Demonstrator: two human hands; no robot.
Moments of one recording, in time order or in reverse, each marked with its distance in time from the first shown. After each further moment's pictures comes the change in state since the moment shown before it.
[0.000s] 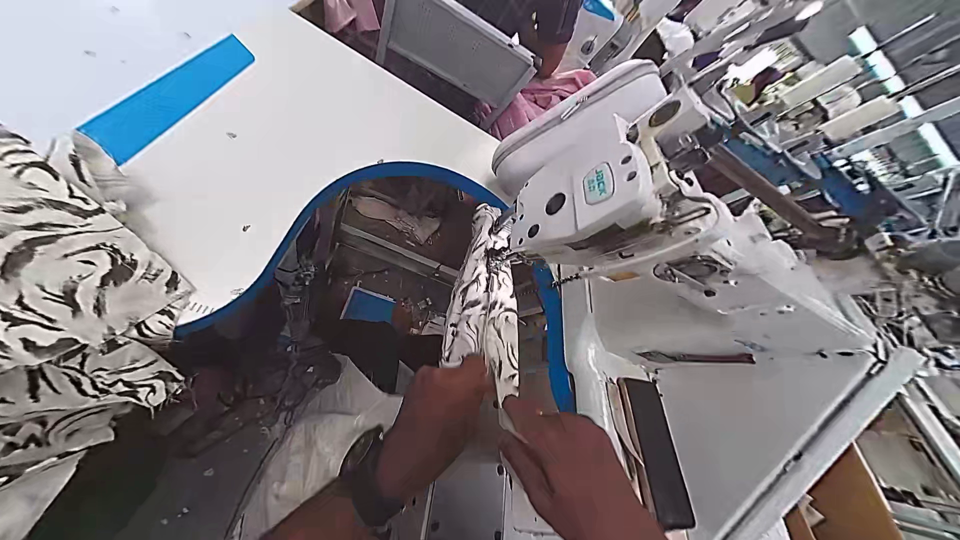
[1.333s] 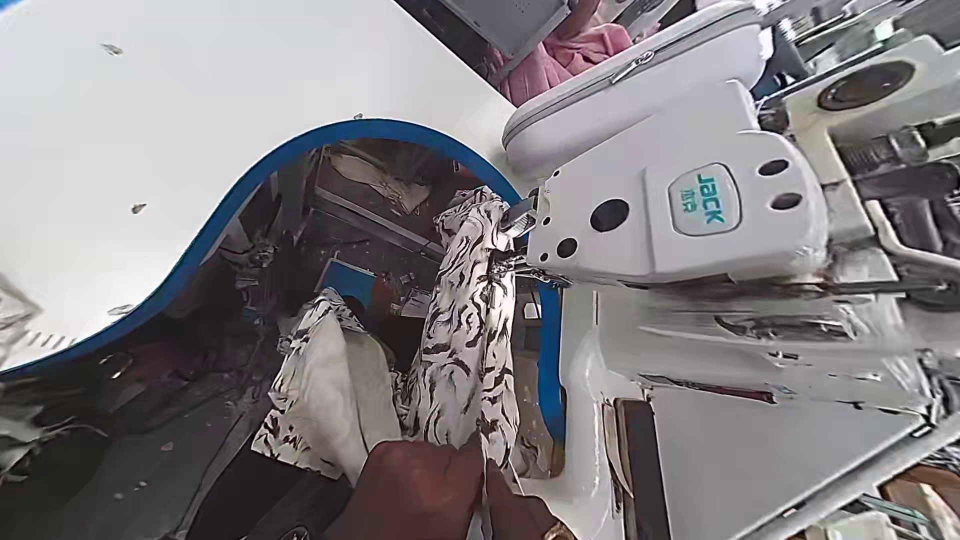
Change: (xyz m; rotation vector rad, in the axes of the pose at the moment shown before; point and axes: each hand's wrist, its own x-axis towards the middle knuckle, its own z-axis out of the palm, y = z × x) left_hand -0.008 0.011 -0.017 0.058 -0.060 0.058; right_hand -0.006 -0.043 0.004 0.033 0.150 0.161
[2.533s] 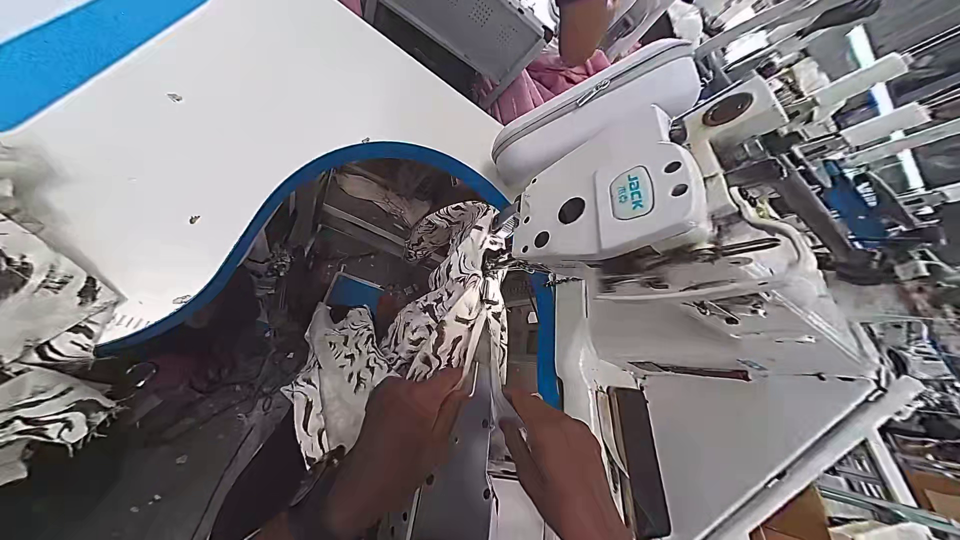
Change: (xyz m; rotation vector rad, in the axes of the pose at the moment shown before) left_hand 0.011 -0.023 0.010 -0.151 0.031 -0.238; right_hand 0.031 0.063 0.024 -0.003 -0.258 0.118
